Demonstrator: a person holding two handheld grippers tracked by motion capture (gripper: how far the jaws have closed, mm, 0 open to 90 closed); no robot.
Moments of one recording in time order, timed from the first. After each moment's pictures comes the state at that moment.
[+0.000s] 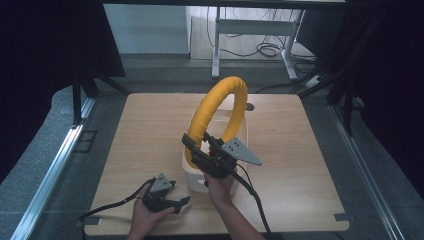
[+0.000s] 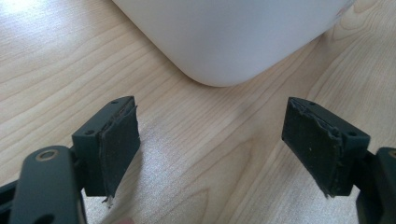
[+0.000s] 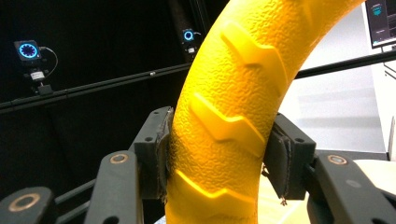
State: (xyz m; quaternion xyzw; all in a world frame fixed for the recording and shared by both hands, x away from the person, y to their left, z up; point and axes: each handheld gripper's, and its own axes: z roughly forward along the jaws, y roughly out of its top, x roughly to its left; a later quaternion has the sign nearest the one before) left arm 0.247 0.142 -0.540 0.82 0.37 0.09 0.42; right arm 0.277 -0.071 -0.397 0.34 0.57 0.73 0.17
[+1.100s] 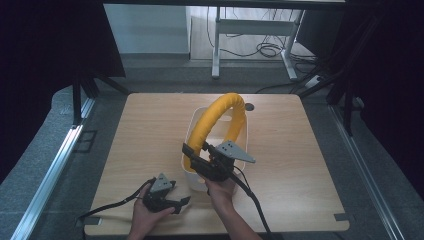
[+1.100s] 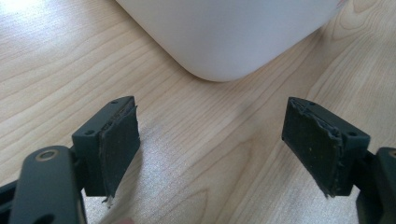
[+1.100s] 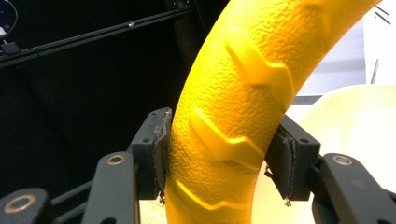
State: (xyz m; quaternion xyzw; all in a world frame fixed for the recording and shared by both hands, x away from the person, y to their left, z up) left arm 0.247 0.142 -0.541 0.82 0.37 0.09 0.42; right arm 0.280 -0.069 -0.417 0.39 0.63 0.66 0.14
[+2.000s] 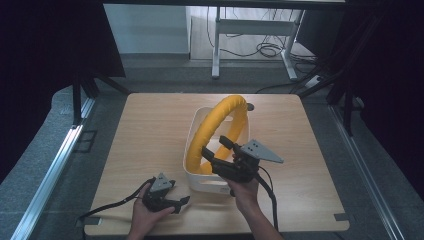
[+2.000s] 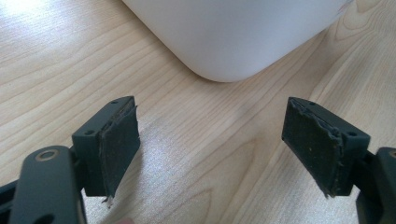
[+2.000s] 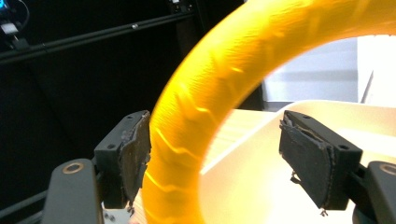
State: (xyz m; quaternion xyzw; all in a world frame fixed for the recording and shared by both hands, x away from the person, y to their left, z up) left arm 0.248 0.143 -0.540 0.83 0.37 0.10 0.41; right arm 0.271 -0.125 -0.397 0.37 0.64 0.66 0.15
